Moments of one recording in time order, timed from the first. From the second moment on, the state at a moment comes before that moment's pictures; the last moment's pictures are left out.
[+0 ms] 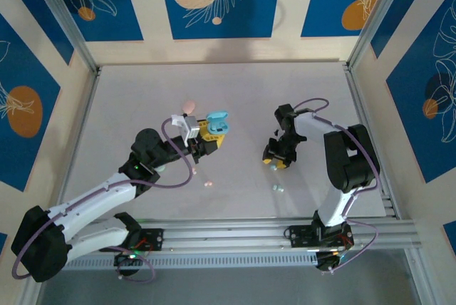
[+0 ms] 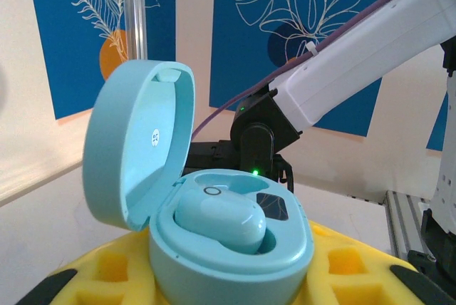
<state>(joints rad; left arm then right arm) -0.70 1.02 0.58 0.54 0.47 -0.10 0.29 1.75 1.05 -0.92 -0.34 0.52</state>
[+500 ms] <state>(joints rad) -0.70 1.02 0.58 0.54 0.47 -0.10 0.30 1.68 1.05 -0.93 -0.33 0.52</state>
